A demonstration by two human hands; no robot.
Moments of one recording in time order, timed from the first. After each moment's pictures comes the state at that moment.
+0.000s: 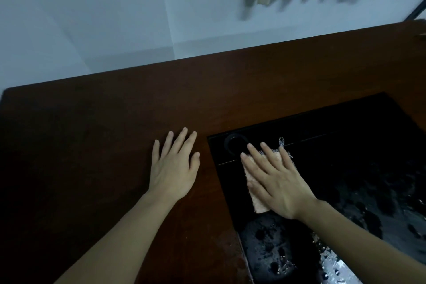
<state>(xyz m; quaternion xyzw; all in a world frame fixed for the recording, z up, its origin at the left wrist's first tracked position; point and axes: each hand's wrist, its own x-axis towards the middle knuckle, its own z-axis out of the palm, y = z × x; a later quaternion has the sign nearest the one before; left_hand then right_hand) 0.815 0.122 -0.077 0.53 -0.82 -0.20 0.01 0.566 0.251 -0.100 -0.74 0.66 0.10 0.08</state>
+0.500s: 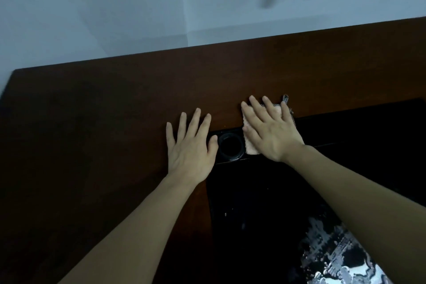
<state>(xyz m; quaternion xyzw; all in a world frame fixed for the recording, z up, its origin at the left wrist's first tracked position) 0.741 0.120 -0.080 0.59 -0.80 -0.15 0.01 0.519 0.132 -0.091 -0.71 0.69 0.08 0.11</state>
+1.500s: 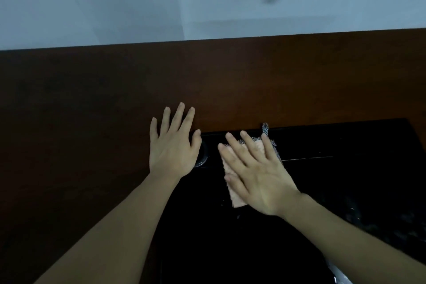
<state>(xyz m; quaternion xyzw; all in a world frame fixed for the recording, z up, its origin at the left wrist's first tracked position) 0.680 0.111 -0.096 0.64 -0.76 -0.12 0.01 0.471 0.201 -0.094 -0.82 0.56 0.09 0.12</state>
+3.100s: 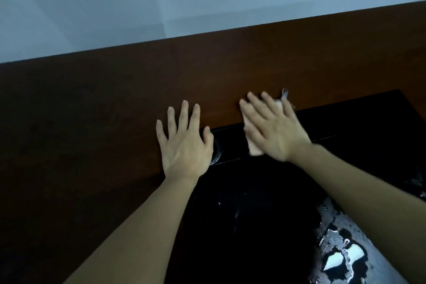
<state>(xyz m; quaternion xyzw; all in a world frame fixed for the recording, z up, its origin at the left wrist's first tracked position) 0.682 0.109 -0.103 0.62 -0.77 -0.12 0.02 0.456 0.141 -0.095 -0.72 0.68 0.08 0.10</state>
